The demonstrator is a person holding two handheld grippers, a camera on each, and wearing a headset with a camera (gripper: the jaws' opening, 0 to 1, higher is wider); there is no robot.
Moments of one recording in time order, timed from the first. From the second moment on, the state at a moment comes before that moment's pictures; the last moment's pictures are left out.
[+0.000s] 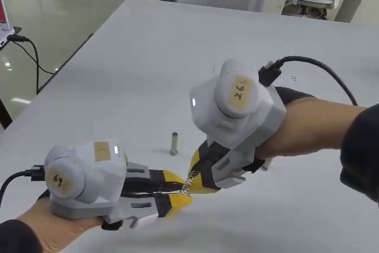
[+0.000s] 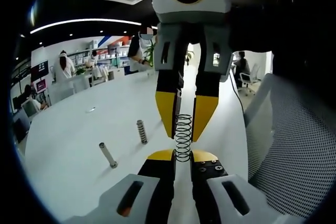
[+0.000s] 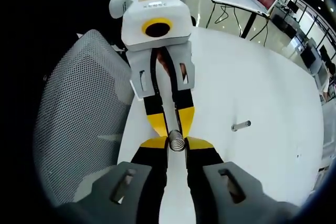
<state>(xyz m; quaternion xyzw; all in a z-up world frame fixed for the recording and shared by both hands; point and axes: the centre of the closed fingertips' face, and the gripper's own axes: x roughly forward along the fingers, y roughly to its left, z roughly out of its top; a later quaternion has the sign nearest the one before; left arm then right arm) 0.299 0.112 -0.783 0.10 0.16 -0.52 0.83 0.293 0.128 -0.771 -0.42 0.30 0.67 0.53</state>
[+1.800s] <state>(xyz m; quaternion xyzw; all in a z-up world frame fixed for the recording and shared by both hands) 0.314 0.146 -0.794 0.05 0.18 -0.46 0.87 0.318 0.136 -0.770 -0.43 0.31 0.66 0.53</state>
